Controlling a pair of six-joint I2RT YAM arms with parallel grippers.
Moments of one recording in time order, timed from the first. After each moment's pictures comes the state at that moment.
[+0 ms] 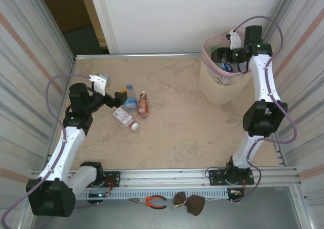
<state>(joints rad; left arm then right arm) -0.07 0.97 0.76 -0.06 0.53 0.06 -0.07 1.88 2.01 -0.97 -0.49 -0.10</state>
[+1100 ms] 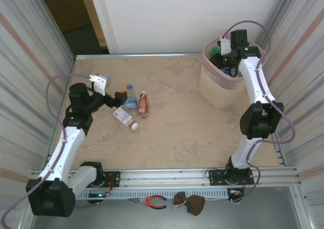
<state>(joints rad) -0.07 0.97 0.76 -0.06 0.53 0.06 0.04 1.85 1.92 -0.98 -0.21 -0.03</state>
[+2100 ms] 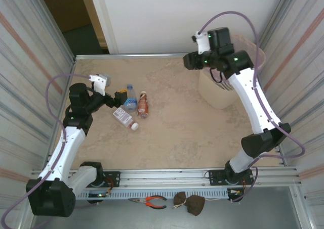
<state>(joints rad) -0.07 0.97 0.76 -0.06 0.53 0.06 0.43 1.62 1.93 -0.95 -0.14 0.05</state>
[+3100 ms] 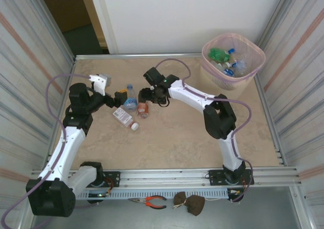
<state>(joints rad) -0.07 0.97 0.76 -0.07 0.53 0.06 0.78 2.13 1.83 -0.75 -0.11 0.72</state>
